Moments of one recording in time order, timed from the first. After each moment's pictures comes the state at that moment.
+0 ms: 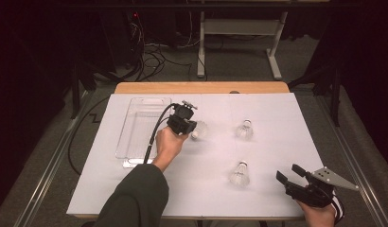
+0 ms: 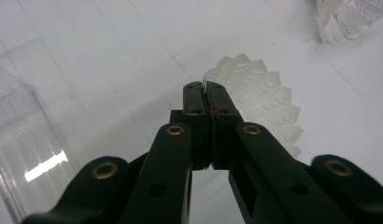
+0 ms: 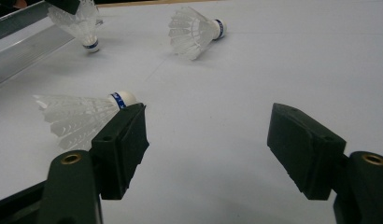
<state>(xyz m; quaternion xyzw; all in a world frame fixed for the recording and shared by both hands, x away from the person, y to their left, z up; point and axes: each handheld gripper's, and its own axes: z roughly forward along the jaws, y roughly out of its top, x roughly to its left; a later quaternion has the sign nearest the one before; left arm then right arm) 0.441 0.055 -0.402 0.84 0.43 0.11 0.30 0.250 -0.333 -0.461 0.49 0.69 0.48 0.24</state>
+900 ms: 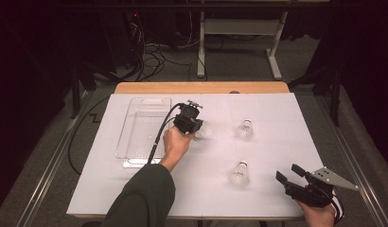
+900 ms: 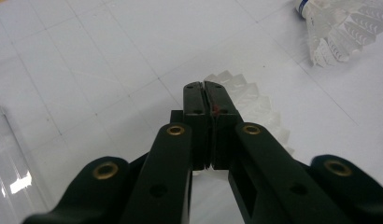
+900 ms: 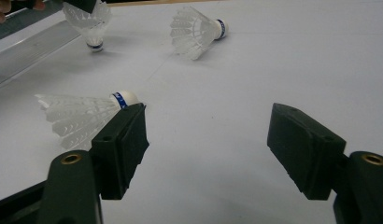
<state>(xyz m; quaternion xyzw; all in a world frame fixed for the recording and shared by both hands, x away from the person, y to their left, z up) 0.447 0.036 -0.408 0.84 0.43 0.12 0.32 0.250 -0.332 -0.461 0.49 0.69 0.48 0.24</state>
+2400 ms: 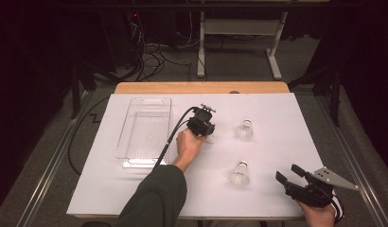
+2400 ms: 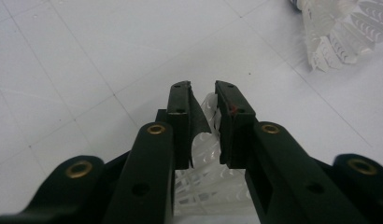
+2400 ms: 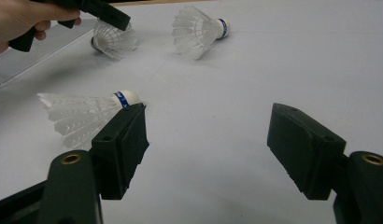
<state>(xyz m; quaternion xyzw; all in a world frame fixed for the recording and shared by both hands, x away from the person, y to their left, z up) 0.457 -0.001 -0.435 0.84 0.42 0.12 0.32 0.250 -0.333 -0.461 0.49 0.69 0.48 0.23</state>
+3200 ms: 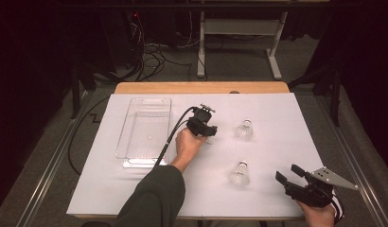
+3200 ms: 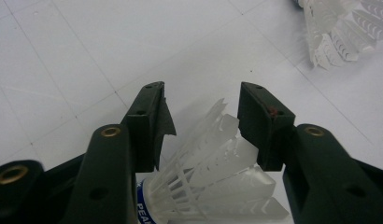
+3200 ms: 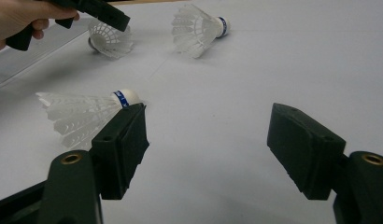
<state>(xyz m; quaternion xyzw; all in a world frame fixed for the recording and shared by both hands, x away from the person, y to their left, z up) 0.459 0.002 -0.435 0.84 0.43 0.11 0.31 0.251 -0.332 -0.462 0.49 0.69 0.48 0.23</state>
